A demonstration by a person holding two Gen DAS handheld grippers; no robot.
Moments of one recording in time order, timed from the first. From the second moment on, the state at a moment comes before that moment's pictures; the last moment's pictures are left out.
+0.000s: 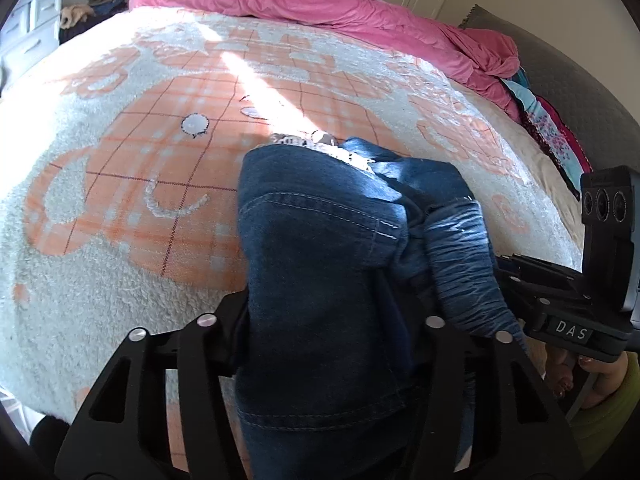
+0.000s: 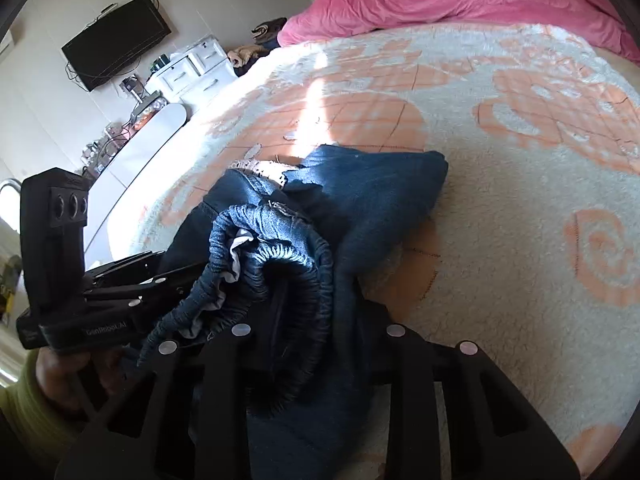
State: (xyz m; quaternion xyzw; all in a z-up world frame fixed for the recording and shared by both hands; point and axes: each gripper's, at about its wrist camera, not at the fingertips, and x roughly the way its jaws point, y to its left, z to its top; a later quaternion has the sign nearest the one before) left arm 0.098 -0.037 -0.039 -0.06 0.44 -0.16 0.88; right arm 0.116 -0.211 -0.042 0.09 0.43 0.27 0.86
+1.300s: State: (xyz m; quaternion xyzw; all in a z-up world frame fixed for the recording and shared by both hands) left arm 0.210 -0.046 0.011 -0.04 0.38 -0.15 0.91; right arm 0.224 -0.199 0.015 0.06 0.35 0.23 0.91
